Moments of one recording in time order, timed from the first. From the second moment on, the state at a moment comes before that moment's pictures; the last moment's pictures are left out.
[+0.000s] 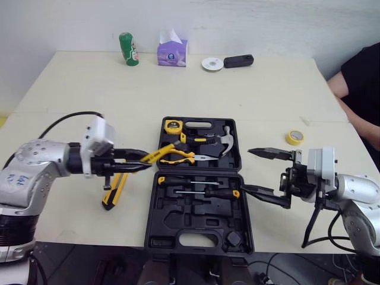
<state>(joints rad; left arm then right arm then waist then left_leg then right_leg) -0.43 0.90 0.04 -0.25 -0.60 0.57 -1.21 -0.04 -0.74 -0.22 -0.43 0.64 0.18 1.13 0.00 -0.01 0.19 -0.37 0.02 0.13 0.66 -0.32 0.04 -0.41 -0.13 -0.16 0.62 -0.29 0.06</state>
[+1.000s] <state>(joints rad) -0.72 0.81 -0.53 -0.28 -0.17 0.69 -1.23 0.24 -0.78 -0.29 -0.63 0.67 0.26 1.08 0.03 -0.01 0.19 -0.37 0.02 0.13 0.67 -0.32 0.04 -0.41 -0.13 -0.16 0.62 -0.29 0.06</state>
